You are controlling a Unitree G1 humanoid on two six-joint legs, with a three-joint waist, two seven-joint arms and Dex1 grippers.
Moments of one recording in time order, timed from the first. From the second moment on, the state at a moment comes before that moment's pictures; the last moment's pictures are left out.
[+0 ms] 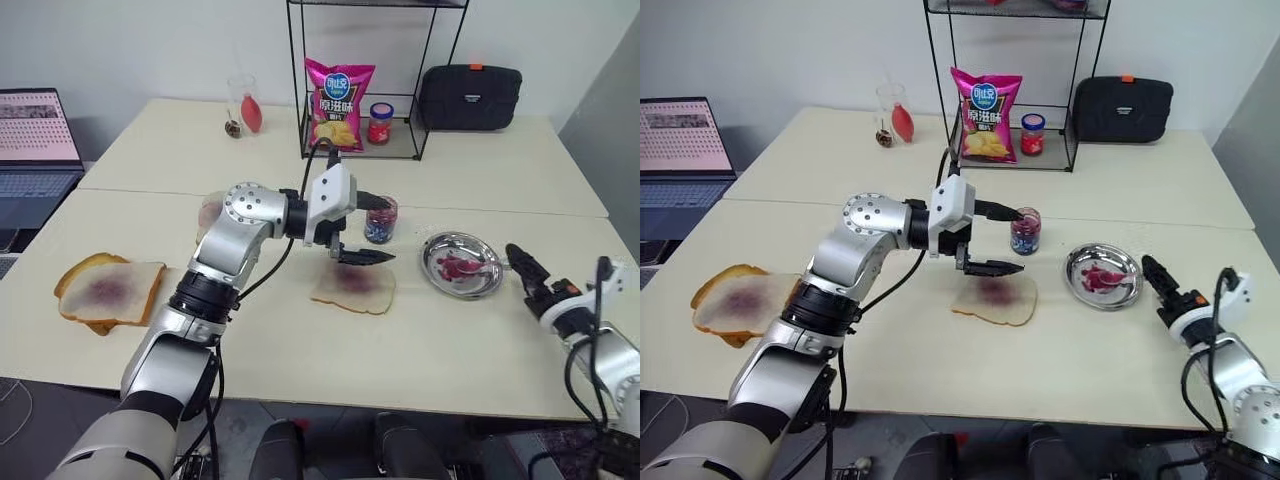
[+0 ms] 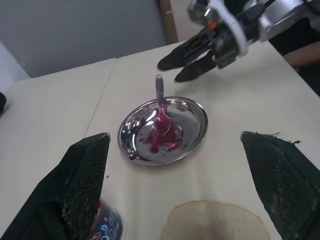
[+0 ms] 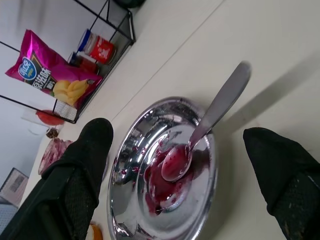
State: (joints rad) left arm -0.89 0.40 -0.27 0.25 -0.27 0.17 -1.23; right arm -0.11 -0.38 -0.54 -0.09 1.25 0.75 -0.02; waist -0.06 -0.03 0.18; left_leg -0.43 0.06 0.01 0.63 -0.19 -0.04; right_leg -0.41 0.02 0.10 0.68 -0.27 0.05
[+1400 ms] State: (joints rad) left arm -0.81 0.45 -0.23 0.20 -0.26 0.22 -1.21; right arm -0.34 -0.45 -0.59 0.10 1.12 0.75 0.23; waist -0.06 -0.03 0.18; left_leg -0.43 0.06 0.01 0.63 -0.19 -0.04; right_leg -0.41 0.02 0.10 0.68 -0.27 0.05
